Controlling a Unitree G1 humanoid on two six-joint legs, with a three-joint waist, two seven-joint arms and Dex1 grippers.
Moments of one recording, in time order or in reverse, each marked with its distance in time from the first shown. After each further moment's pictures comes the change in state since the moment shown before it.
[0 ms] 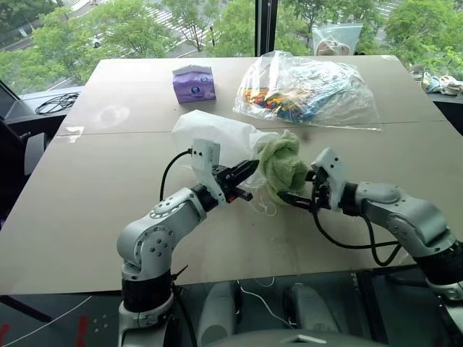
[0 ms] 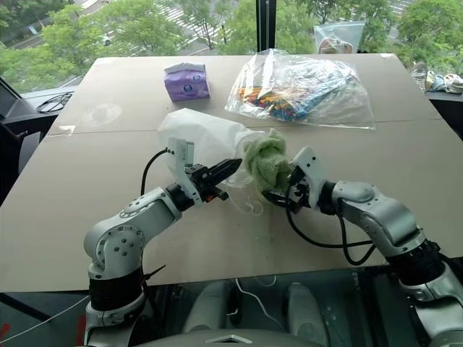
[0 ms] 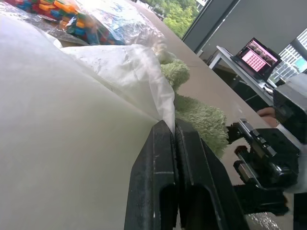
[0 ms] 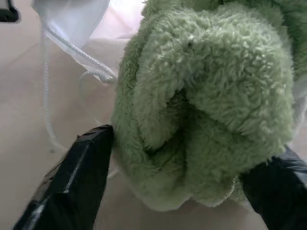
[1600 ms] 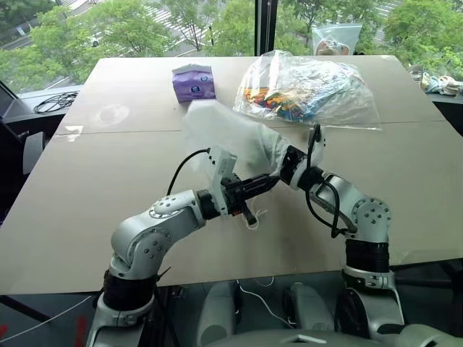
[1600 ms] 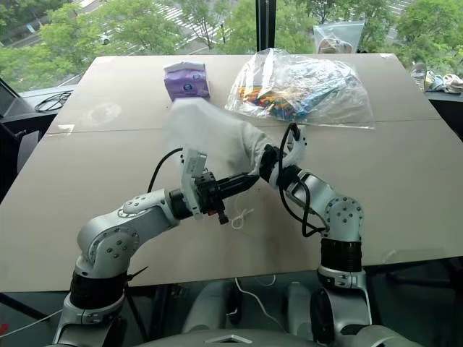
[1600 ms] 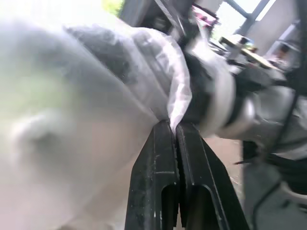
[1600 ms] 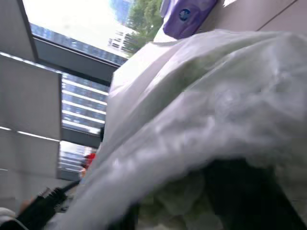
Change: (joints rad) left arm -0.041 0.197 -0.142 0.042 -0.050 -0.144 -0.166; right arm -0.060 0.536 -0.388 0.066 0.650 0.332 -0.699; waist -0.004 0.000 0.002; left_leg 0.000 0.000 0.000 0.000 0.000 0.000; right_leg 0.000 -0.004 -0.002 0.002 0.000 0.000
